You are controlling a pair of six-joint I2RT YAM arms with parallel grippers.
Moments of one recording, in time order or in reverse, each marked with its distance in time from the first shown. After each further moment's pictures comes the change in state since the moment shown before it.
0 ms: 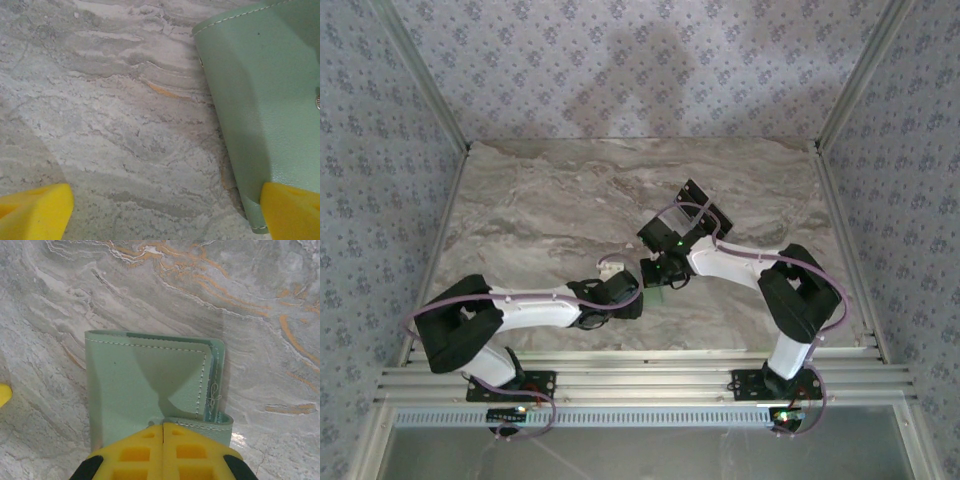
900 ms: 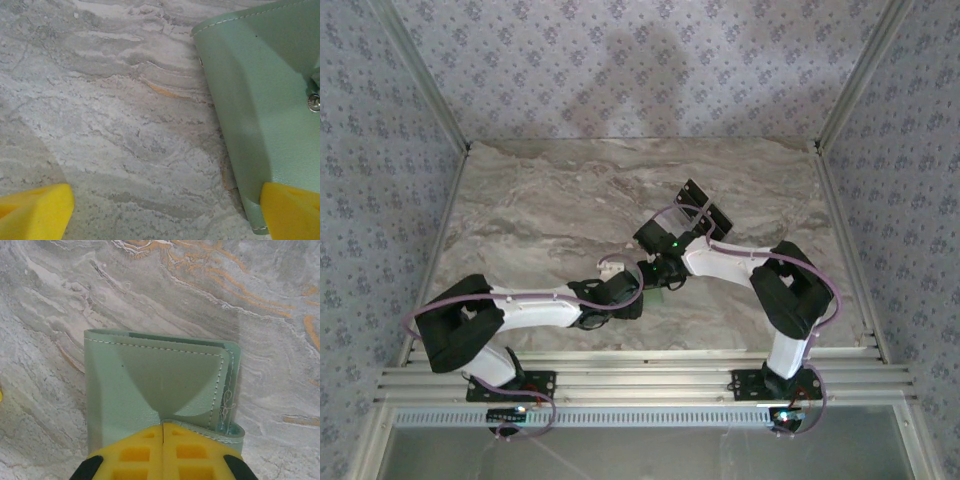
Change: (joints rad) left arm -0.002 0.005 0.002 -0.001 -0.004 0.003; right arm 0.012 0.044 0.011 0.011 -0.002 -0.004
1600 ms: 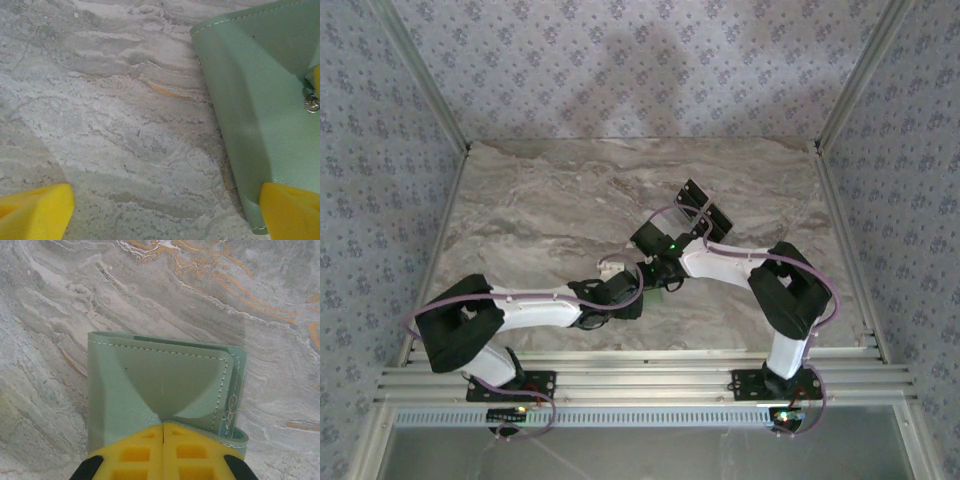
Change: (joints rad) left arm 0.000 0.000 0.000 -0.001 0.000 0.003; right arm 0.026 0.006 0.003 0.009 0.039 -0.003
